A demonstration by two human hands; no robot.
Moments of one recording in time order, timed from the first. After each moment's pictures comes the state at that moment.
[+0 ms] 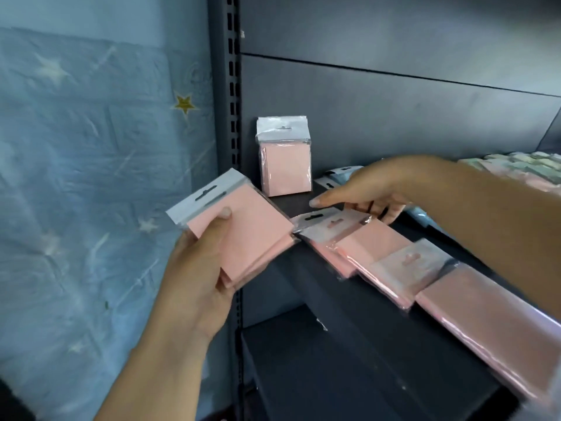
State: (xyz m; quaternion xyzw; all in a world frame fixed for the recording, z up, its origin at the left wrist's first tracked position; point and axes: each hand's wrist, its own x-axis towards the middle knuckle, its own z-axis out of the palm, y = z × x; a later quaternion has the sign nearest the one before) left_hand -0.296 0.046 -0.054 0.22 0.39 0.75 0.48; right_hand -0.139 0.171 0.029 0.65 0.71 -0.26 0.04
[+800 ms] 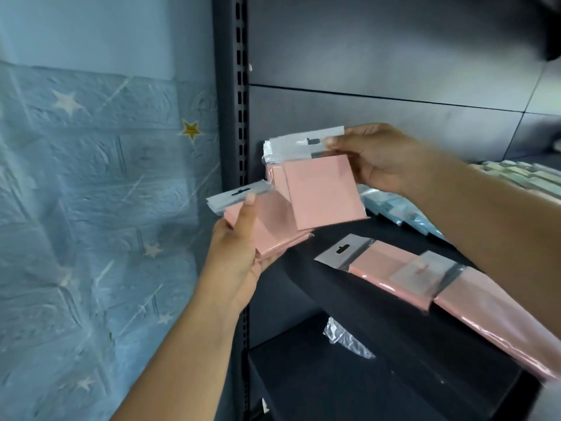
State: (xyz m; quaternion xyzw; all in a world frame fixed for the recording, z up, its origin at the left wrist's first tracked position) left_hand -0.311 0.077 -0.040 0.32 0.34 0.70 0.54; right_hand -0.160 0.154 0.061 0.39 0.62 -0.50 -0.46
